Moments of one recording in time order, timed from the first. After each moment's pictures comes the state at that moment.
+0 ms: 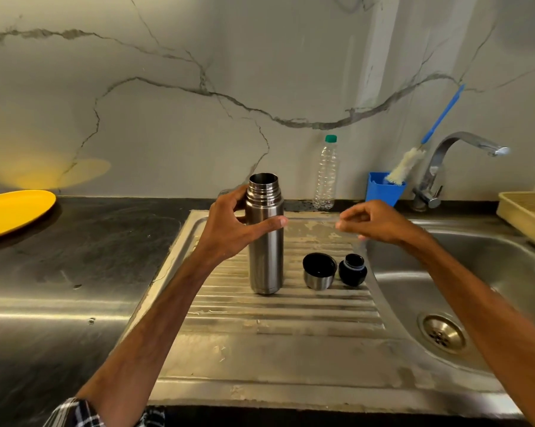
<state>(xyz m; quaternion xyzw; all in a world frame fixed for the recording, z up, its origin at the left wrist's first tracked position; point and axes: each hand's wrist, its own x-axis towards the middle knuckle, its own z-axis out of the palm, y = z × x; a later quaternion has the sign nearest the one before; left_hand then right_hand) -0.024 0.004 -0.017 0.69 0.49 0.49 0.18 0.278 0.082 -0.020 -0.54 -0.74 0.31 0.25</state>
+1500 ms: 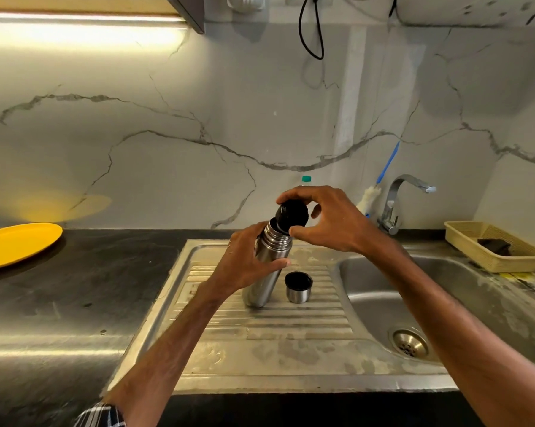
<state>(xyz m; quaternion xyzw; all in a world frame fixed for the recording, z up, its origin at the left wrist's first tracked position) 0.017 -0.040 -0.011 0.74 0.51 0.43 0.09 0.222 -0.054 0.095 -0.36 -0.86 0.07 0.34</state>
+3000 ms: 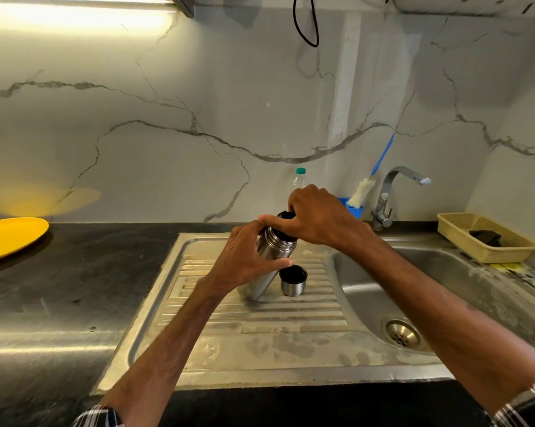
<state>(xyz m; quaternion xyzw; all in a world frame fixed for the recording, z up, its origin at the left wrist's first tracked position) 0.025 -0.031 -0.020 0.76 0.50 0.40 0.10 0.201 -0.031 0.085 -0.50 -0.83 -0.11 0.21</state>
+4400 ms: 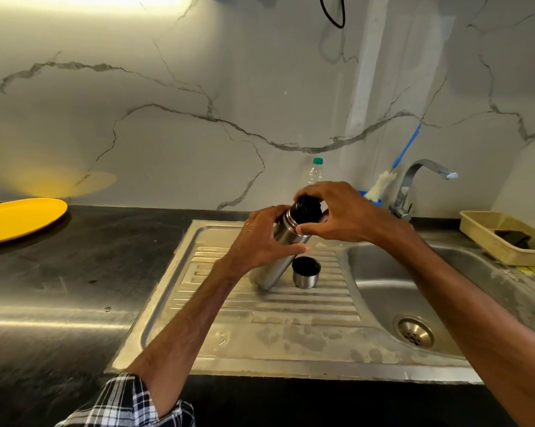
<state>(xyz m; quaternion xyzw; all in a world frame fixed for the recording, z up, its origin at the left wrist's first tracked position) 0.029 -0.023 -0.010 0.76 0.52 0.39 0.11 0.224 -0.024 0.078 -0.38 -0.89 0.01 0.24</state>
